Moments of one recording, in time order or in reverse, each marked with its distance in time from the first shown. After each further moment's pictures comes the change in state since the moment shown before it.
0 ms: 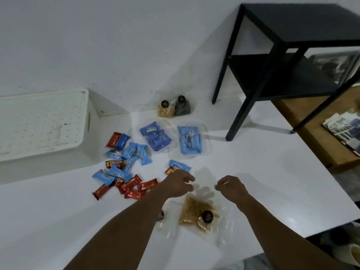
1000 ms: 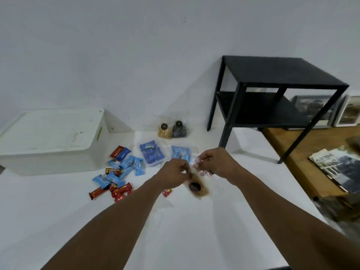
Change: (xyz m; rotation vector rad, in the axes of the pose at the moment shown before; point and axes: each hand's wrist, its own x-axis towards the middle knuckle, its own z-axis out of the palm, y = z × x) left_hand -0.048 0.109 0.010 -0.026 0.347 0.240; right_hand -0.059 -0.084 -0.124 0.111 -0.242 -0.577
